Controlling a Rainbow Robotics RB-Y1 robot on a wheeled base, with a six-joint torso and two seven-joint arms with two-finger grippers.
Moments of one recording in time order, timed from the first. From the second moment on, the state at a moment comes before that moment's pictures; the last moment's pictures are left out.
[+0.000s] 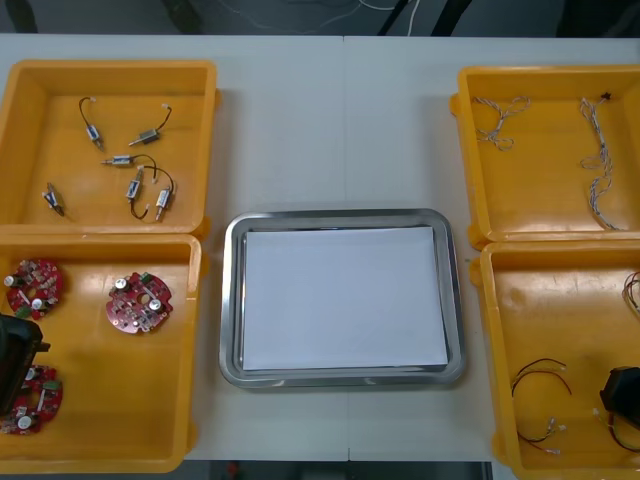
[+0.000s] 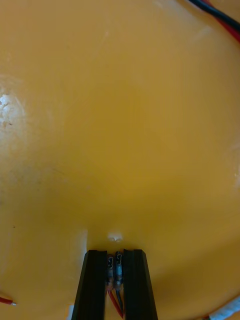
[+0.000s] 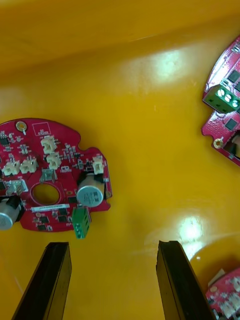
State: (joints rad) right arm 0.38 -0.50 -0.29 -2.02 -0.60 1.28 1.14; left arm 0.24 0.44 0.35 -2.21 0.52 1.63 -0.25
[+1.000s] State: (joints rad) right arm 0.16 -0.50 -0.33 -2.10 -0.60 1.55 1.14; left arm 0.32 0.44 0.29 -2.12 0.51 1.48 -0.25
